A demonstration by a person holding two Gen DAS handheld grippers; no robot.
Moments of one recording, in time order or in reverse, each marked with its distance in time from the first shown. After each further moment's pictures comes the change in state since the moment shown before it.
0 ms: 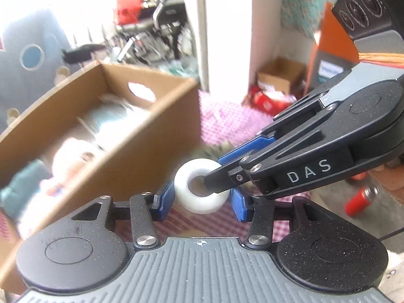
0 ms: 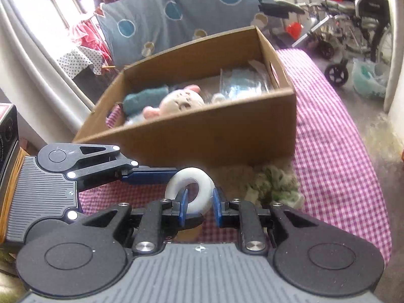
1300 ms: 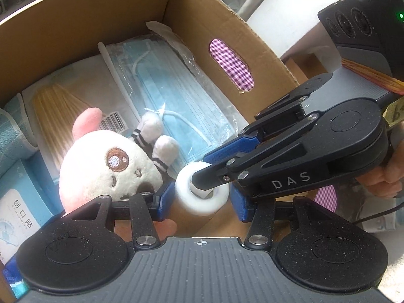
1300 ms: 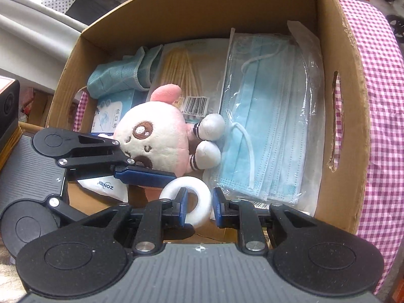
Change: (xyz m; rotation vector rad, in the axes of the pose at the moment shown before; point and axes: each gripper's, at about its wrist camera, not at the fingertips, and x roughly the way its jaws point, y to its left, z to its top) left arm 0.128 0.171 0.060 -0.456 0.412 -0.256; right arm 0.197 -0.059 0.162 -0.020 0.589 0.140
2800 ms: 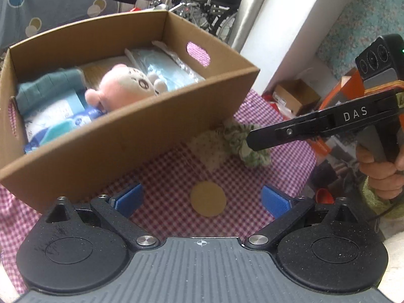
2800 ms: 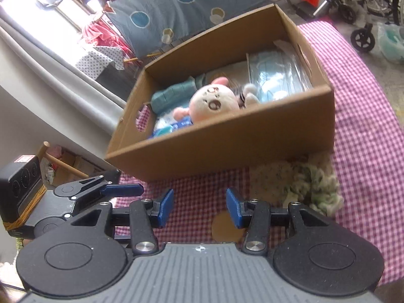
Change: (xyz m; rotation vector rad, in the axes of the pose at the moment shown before) left arm -0.067 -0.054 -0.190 0.078 -0.305 0.091; right arm -0.057 0.065 -0.204 0.131 -0.438 0.067
